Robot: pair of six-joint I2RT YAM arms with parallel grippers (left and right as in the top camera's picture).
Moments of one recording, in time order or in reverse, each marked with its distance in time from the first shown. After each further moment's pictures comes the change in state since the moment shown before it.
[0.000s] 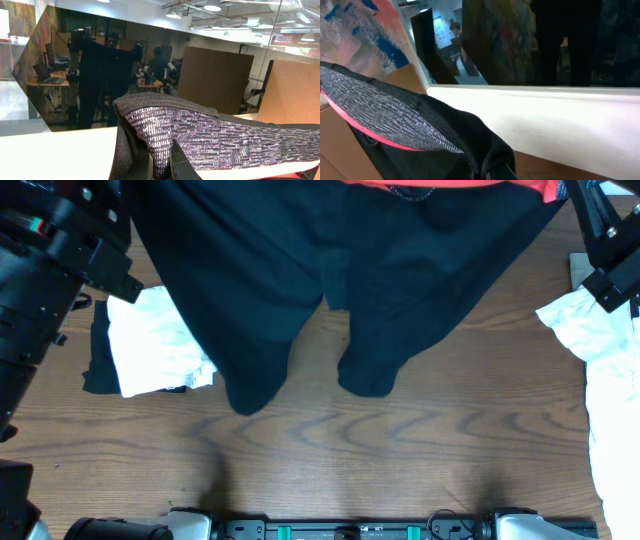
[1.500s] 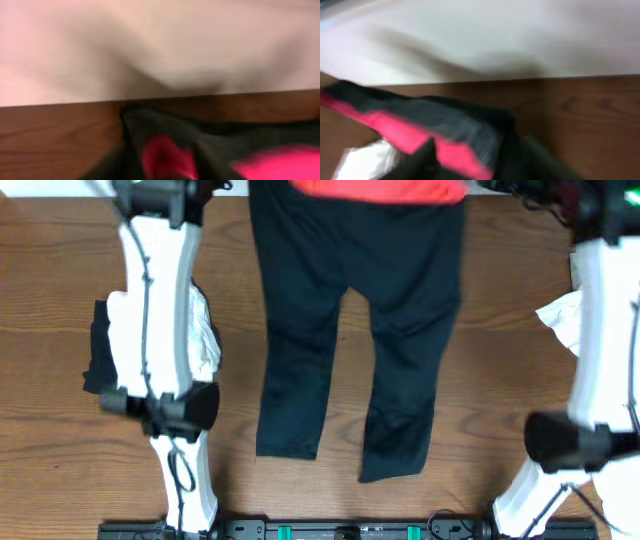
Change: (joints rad) left arm 0.000 0.706 0.004 -0.071 -0.133 0.040; right arm -0.010 0.594 0.000 -0.082 0.238 -0.088
